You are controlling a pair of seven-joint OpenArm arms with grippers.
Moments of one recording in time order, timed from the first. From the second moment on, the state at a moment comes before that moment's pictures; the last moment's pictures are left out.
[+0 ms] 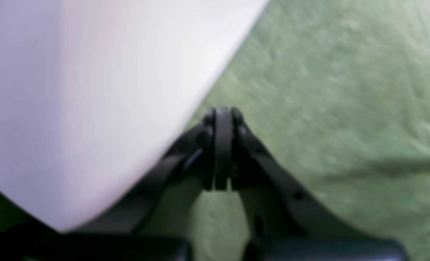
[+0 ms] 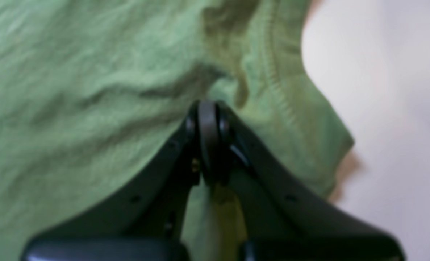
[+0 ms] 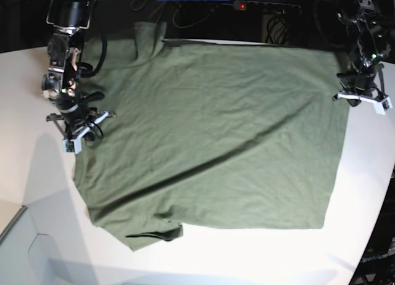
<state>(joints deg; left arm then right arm) 15.7 -13.3 -28.6 90.1 -28.9 0.5 34.3 -1.3 7.3 16.5 75.8 1.6 17.7 -26.5</state>
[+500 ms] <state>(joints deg) 18.1 -12.9 -28.3 94.1 -29.4 0.5 34.3 -7.5 5.4 16.5 99.2 0.1 16.9 -31.3</state>
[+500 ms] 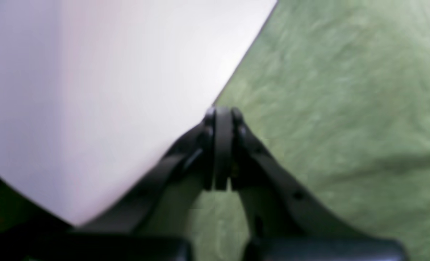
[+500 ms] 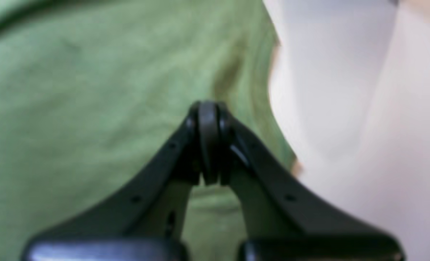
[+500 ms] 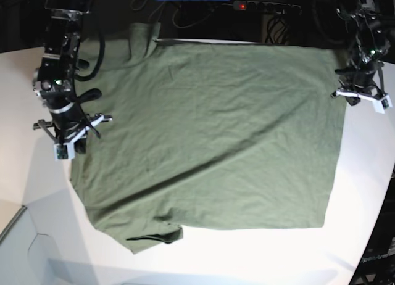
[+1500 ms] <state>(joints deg) 11.9 -14.7 -27.3 81.8 -29.3 -0.2 36.0 -15.3 2.4 16.4 96.8 -0.2 16.9 -31.4</state>
